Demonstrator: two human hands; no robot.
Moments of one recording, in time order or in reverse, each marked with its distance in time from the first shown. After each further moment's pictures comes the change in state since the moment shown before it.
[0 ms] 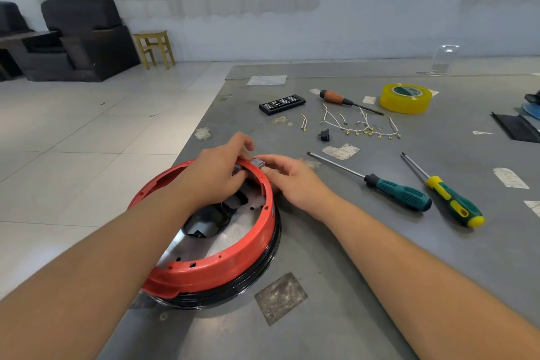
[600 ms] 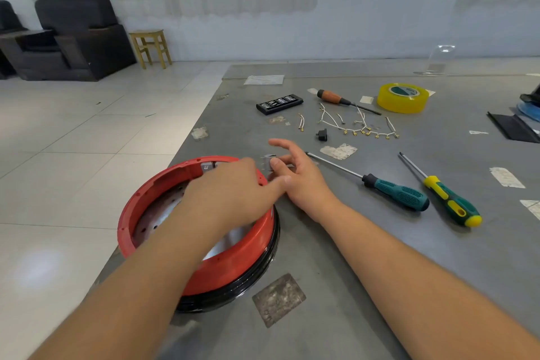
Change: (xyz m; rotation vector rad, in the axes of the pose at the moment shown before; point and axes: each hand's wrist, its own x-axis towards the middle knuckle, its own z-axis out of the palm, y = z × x) left_hand -0.025 0.084 -0.010 0.104 -0.157 -0.424; right_hand 0.000 0.009 -0.005 0.050 0.208 -0.057
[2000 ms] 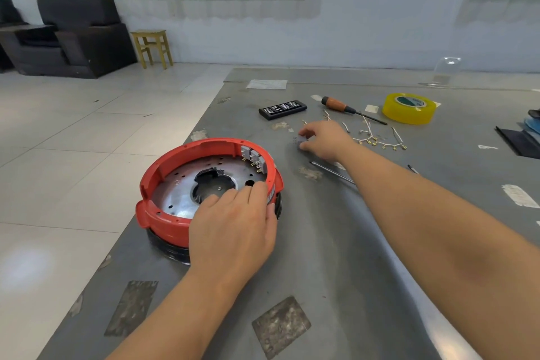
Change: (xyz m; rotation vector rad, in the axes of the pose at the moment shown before) left_hand -0.010 -0.018 0.070 0.301 0.737 0.264; right_hand 0.136 0.004 -0.081 -1.102 -0.118 0.050
